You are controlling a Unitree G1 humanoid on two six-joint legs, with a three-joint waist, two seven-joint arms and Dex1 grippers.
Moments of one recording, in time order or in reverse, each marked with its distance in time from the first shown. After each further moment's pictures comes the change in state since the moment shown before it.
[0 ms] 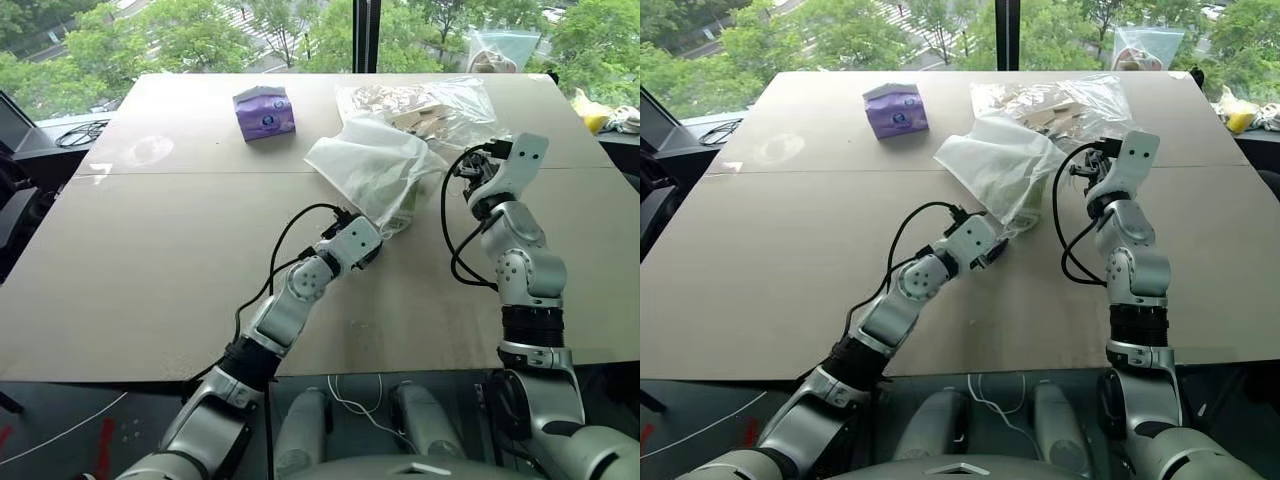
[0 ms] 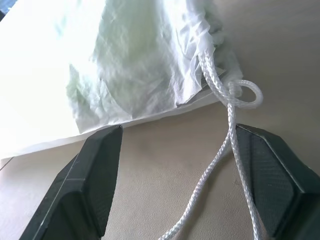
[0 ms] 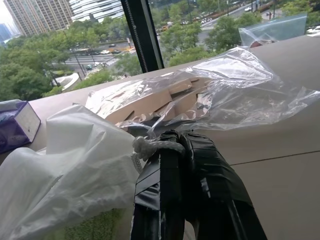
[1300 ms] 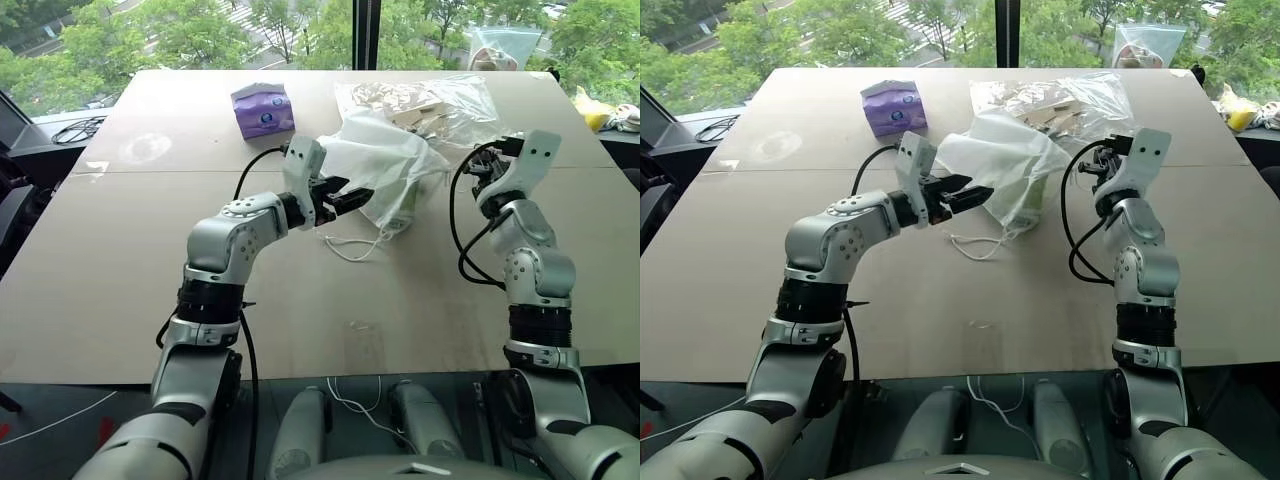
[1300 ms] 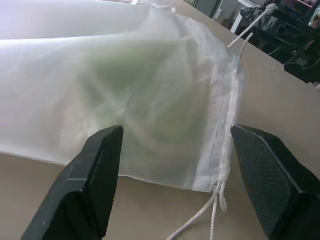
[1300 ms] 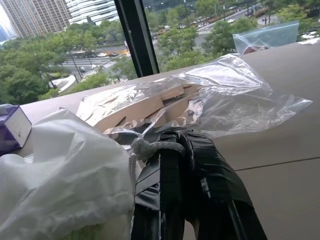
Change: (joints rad) left arm -0.255 0.119 0.390 -0.069 -0.719 0.641 -0.360; right arm 0.000 -0.025 -0.018 -0.002 0.009 -0.002 0.016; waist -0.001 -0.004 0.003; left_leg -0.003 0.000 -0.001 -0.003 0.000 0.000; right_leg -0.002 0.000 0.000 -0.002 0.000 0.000
